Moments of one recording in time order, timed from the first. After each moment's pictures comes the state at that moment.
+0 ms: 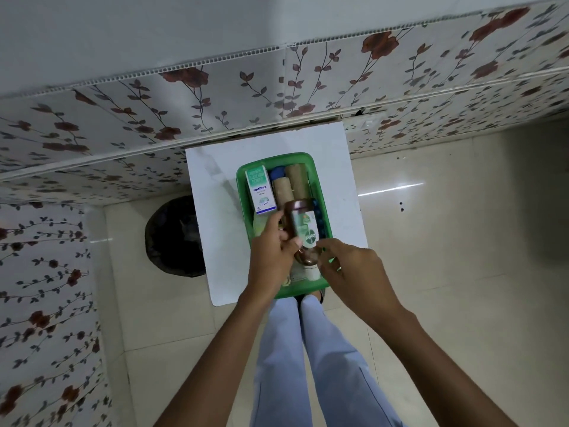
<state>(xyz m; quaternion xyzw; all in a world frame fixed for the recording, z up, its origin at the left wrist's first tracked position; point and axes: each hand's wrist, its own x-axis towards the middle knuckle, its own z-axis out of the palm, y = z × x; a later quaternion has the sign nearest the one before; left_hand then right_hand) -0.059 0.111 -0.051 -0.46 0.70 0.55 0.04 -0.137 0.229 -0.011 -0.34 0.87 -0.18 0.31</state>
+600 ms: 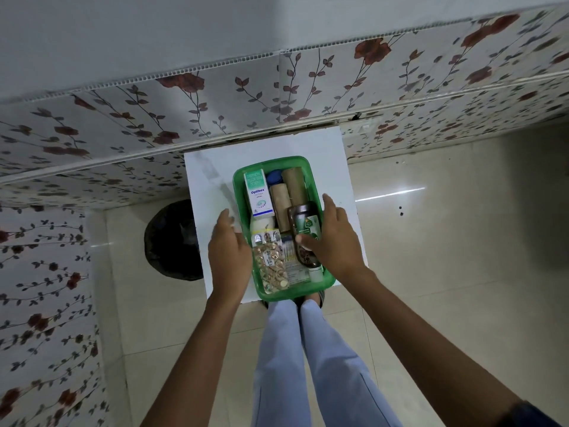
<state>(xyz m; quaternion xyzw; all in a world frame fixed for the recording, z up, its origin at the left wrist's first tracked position) -0.037 0.080 -0.057 -0.55 0.74 0.37 -0.02 -0.159 0.195 -0.066 -0.22 0.89 -0.20 0.36</state>
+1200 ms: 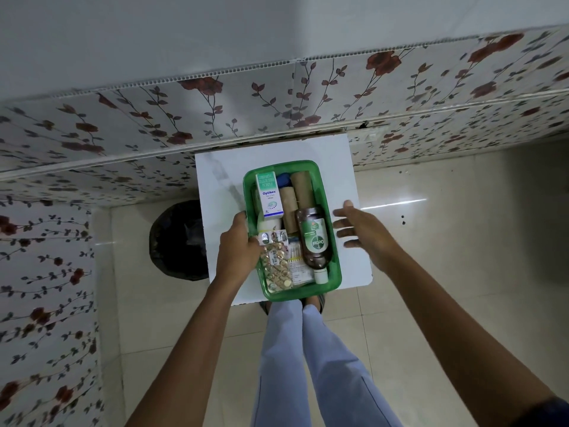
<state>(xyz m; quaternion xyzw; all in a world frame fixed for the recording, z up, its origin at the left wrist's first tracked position) -0.039 0.067 -0.050 -0.53 0.71 0.46 0.09 -0.208 0.213 -0.070 0.02 0.76 -0.38 0.52</state>
